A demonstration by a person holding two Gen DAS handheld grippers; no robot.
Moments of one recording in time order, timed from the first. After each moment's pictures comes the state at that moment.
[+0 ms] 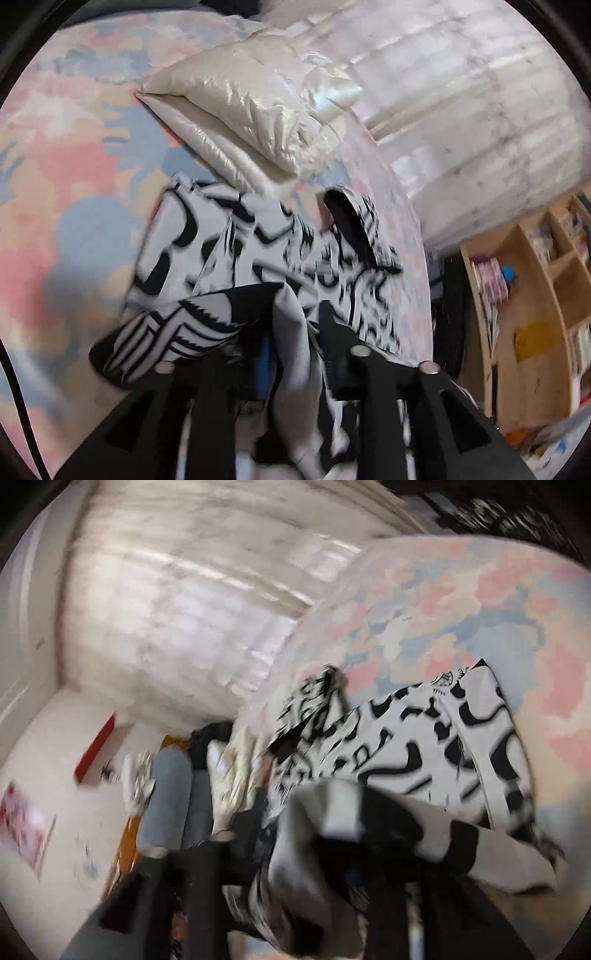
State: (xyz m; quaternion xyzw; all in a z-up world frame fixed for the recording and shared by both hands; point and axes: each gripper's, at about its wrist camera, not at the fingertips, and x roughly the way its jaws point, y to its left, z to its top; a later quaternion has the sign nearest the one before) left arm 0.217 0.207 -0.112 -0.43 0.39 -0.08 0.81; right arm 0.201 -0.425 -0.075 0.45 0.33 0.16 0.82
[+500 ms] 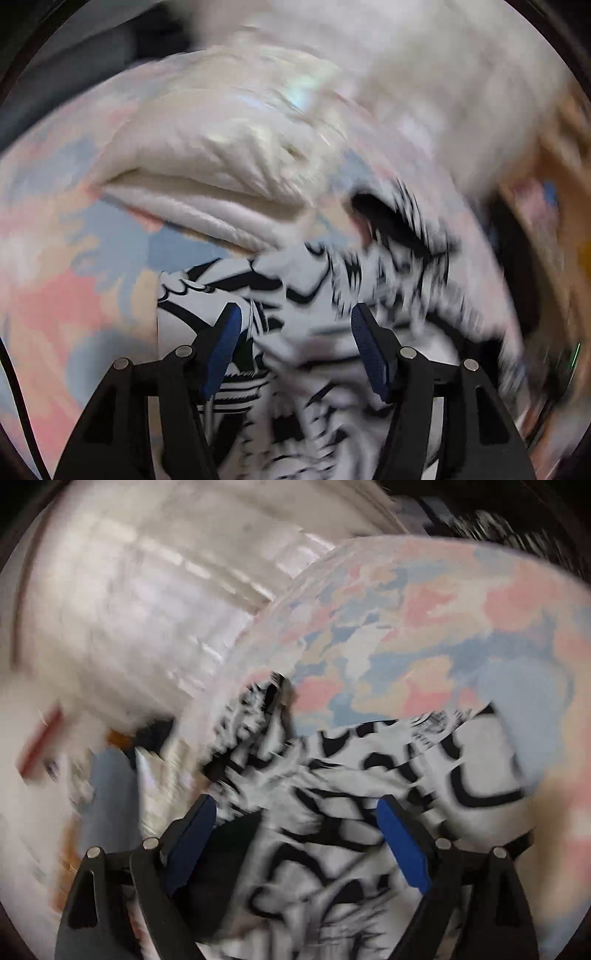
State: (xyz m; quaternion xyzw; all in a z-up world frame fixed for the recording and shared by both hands) left arm 0.289 0.186 -0.124 -0.18 0.42 -0.10 0.89; right arm 0.289 -0.417 -0.110 0.33 0.38 0.09 0.86
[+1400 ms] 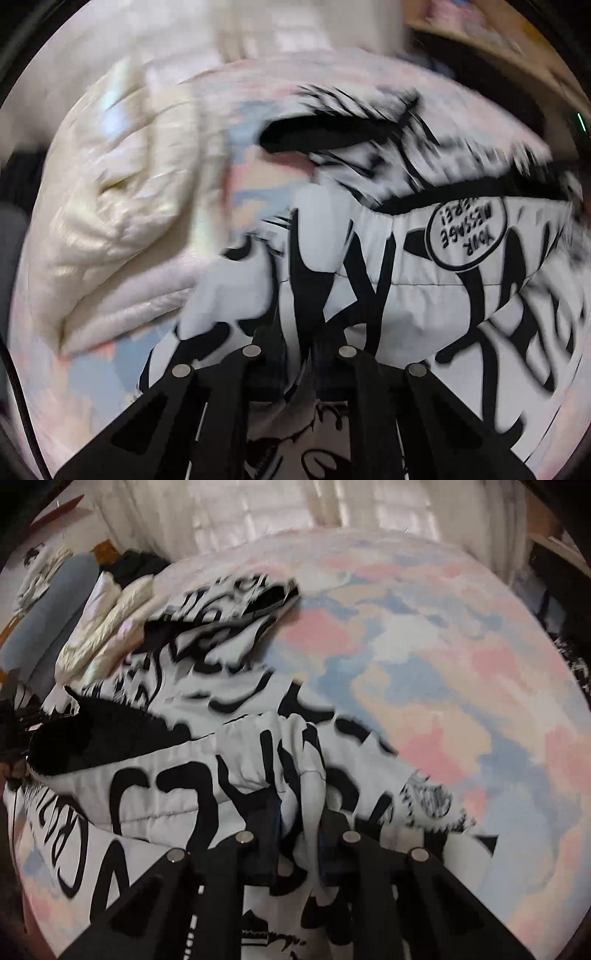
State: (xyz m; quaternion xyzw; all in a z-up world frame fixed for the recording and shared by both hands) left arm 0.344 0.100 -0.145 0.11 0.43 -0.18 0.88; right arm 0.364 -0.376 -0.146 0.00 0.48 0.14 0.87
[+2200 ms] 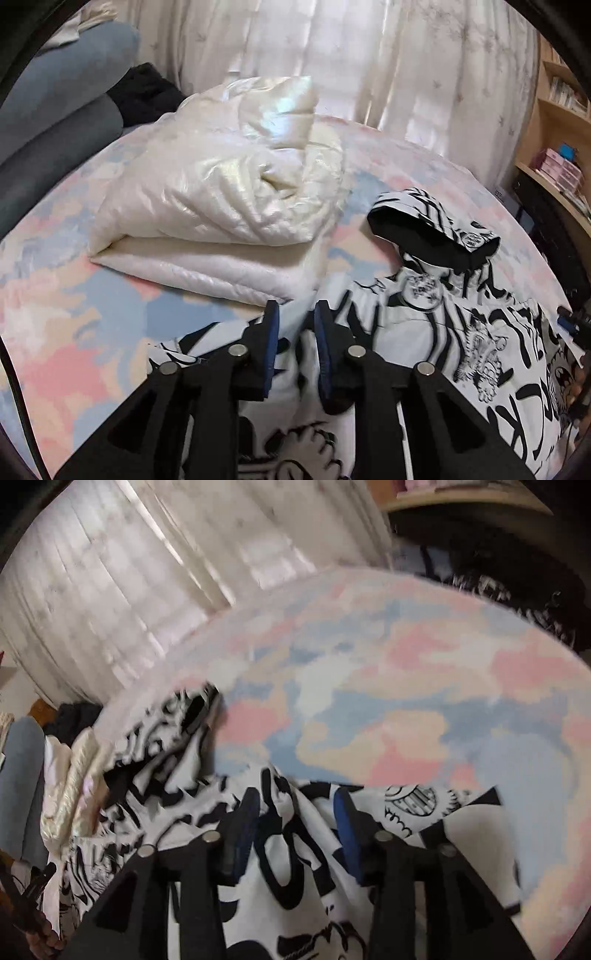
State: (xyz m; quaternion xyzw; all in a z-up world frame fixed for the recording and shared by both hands) left arm 0.312 0.148 -0.127 -0.09 0.35 -0.02 0.93; right arm 0.351 -0.389 -0.138 0.21 0.35 -0.03 0.91
